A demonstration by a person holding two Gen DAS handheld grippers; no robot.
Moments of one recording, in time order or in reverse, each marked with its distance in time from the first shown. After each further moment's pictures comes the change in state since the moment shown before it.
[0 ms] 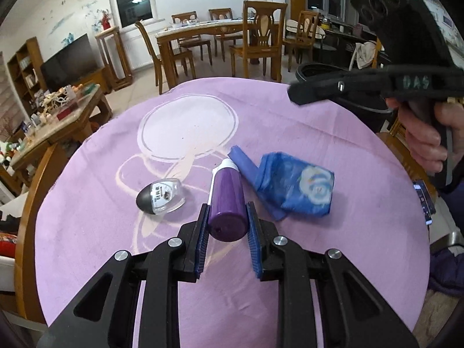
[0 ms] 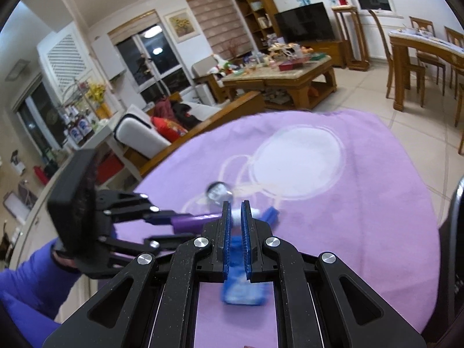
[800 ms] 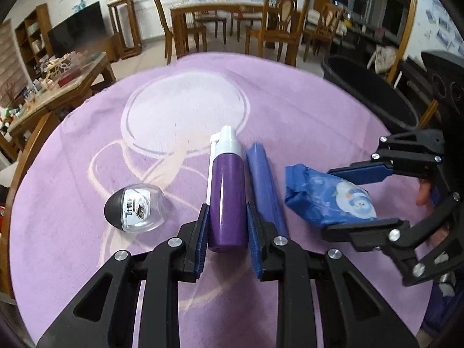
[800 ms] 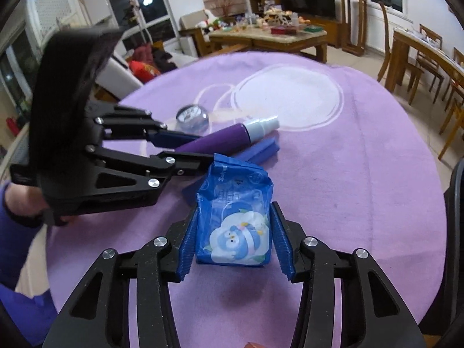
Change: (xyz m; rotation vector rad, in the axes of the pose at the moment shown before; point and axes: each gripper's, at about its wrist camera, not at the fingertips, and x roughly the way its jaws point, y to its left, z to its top) left arm 0.040 0.008 0.017 -0.128 0.090 -0.013; right arm 0.028 0.009 -0.040 -0.111 0.139 -0.132
